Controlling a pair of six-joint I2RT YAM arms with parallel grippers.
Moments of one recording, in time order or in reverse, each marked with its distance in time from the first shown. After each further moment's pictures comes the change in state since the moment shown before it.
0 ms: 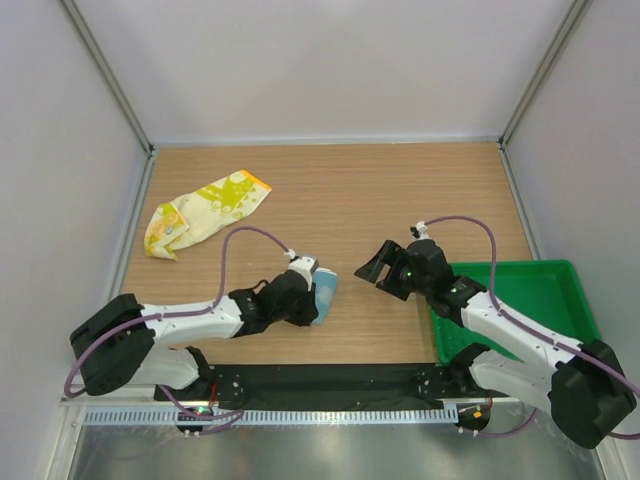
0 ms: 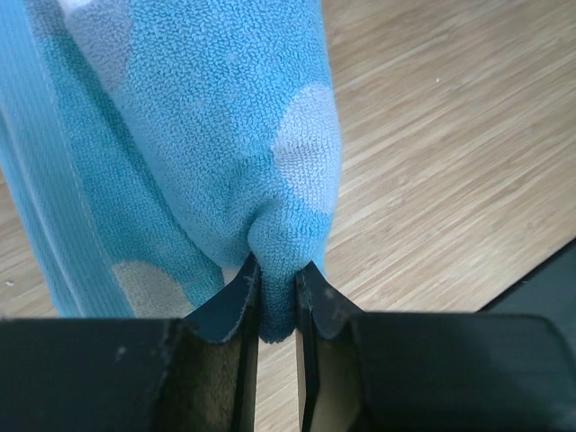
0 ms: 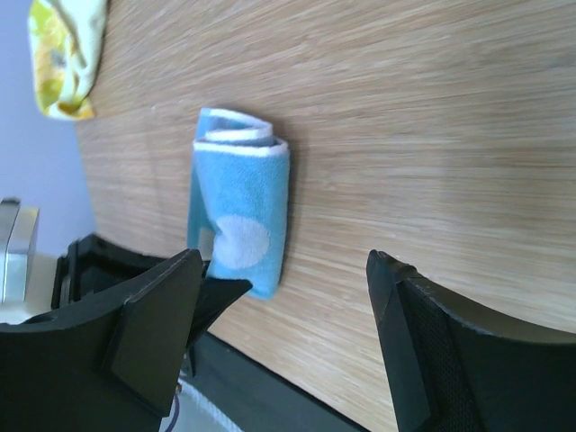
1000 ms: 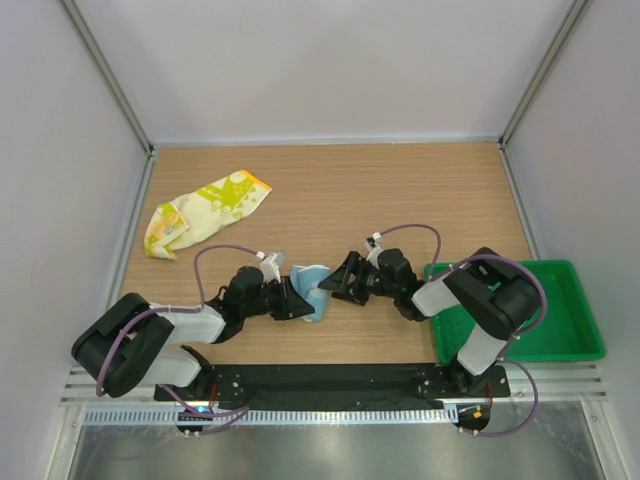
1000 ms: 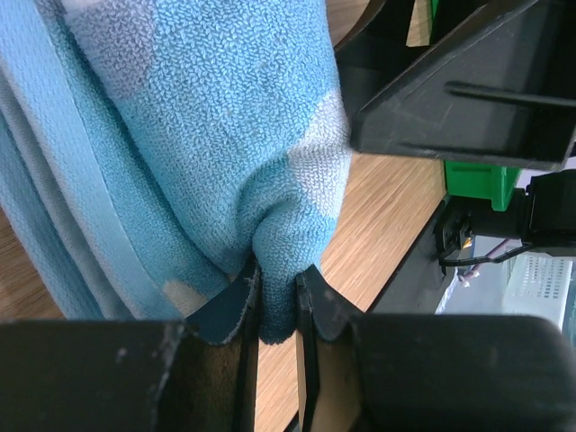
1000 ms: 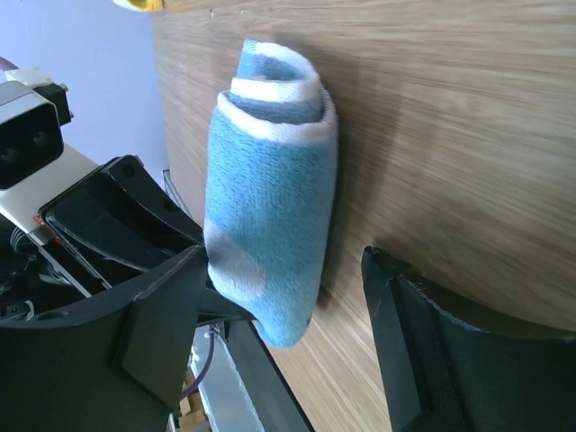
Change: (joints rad) left arm 0.367 0.013 -0.336 0.641 0.545 -0.207; right arm 0.077 0.680 -0.113 0.995 -0.332 0.135
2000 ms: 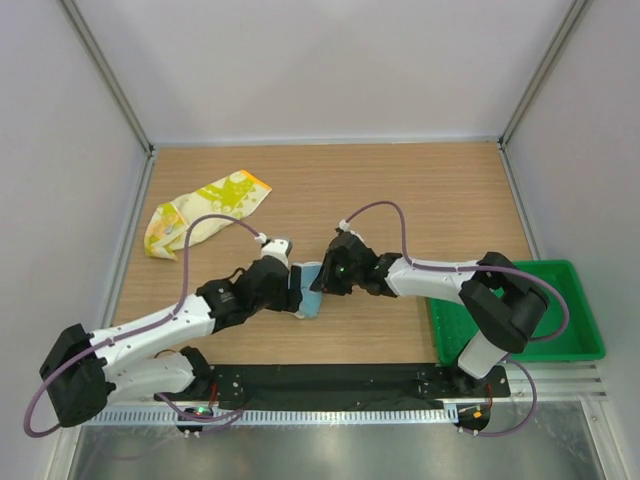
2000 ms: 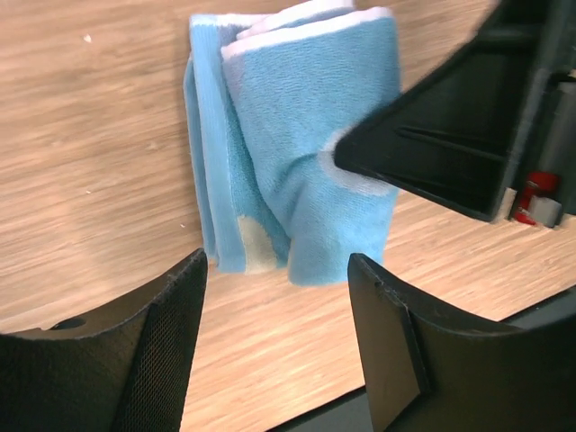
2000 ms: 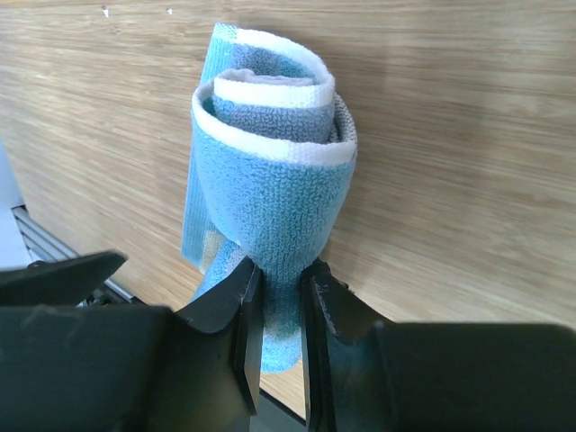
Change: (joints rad) left arm -0.193 -0.261 0.388 -0.932 -0.572 0.217; right arm 0.210 -0.049 0.439 -0.831 0.342 -0.121
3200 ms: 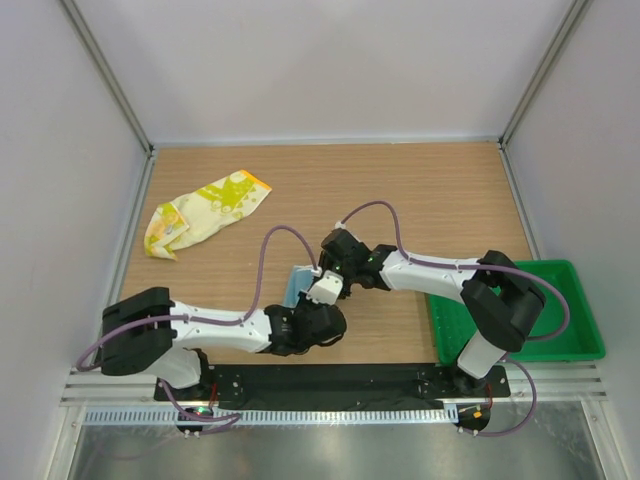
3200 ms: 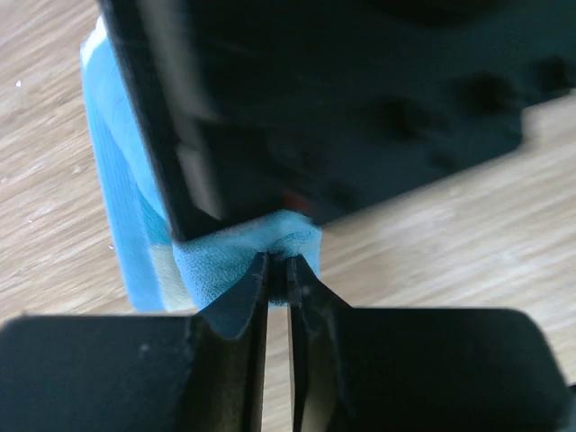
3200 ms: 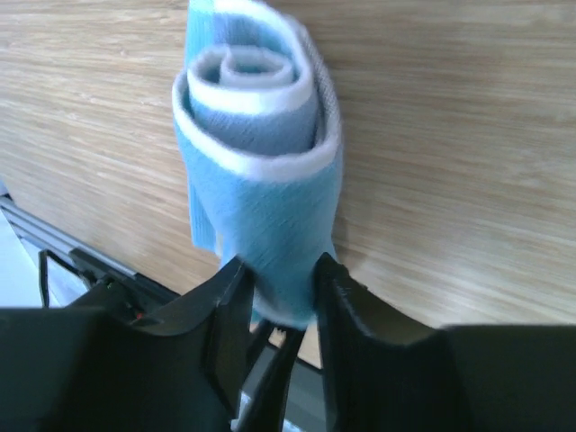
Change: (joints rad) left arm -0.492 0.392 0.126 0.068 -0.553 -0.033; right arm 0.028 0.017 0.142 -0.274 -0.024 0.053
